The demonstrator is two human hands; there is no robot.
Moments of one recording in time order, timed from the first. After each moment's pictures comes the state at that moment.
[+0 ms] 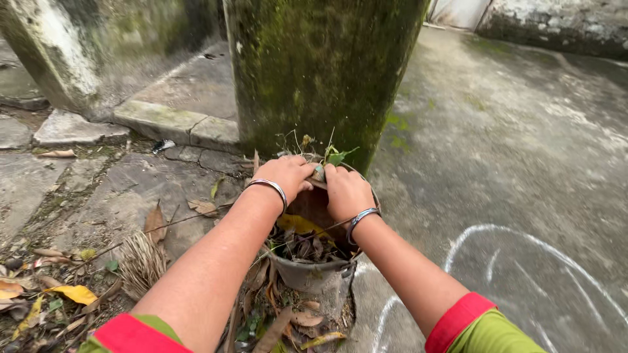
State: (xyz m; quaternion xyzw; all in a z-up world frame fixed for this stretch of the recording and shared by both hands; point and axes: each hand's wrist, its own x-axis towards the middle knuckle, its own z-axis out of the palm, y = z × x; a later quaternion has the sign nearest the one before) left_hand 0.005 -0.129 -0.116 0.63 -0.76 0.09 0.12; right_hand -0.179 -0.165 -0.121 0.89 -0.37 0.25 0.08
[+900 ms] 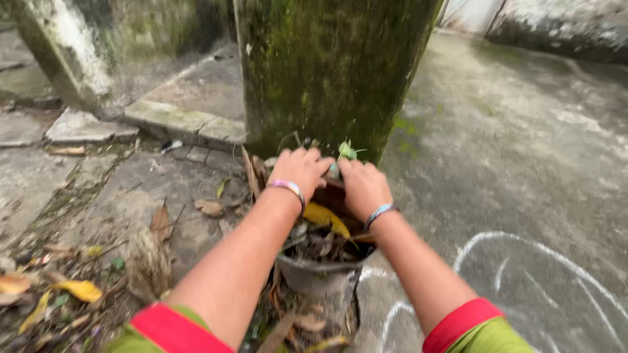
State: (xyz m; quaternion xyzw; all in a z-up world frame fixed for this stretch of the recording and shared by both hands) left_hand -0.018 -0.132 -0.106 0.65 -0.73 0.17 0.11; right_hand -0.187 -0.186 -0.117 0.89 -0.35 0.27 0.12
